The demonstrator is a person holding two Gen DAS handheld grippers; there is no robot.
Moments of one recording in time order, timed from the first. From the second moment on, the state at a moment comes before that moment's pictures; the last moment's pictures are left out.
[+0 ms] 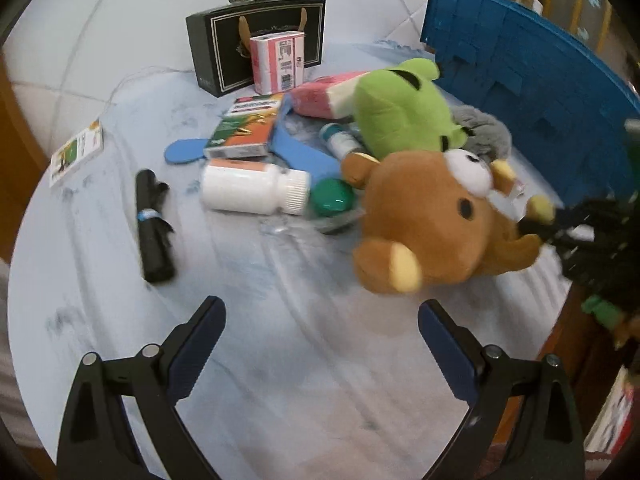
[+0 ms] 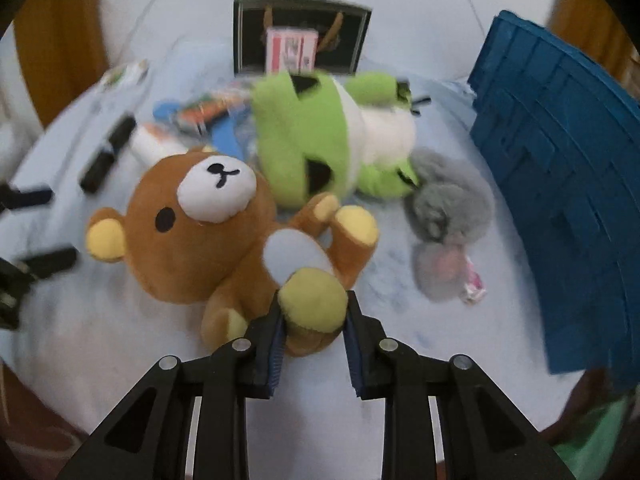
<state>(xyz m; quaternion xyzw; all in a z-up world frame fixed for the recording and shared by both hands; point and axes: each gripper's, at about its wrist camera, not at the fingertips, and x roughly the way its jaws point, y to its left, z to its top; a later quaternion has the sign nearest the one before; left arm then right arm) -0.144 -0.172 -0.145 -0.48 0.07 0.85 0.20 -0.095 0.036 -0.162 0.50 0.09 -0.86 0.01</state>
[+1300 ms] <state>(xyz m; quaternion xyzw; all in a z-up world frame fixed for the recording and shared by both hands) -0.154 -0.091 -0.116 -0.44 0.07 0.87 0.22 -0.096 0.052 -0.090 0.43 0.05 -0.90 0.10</state>
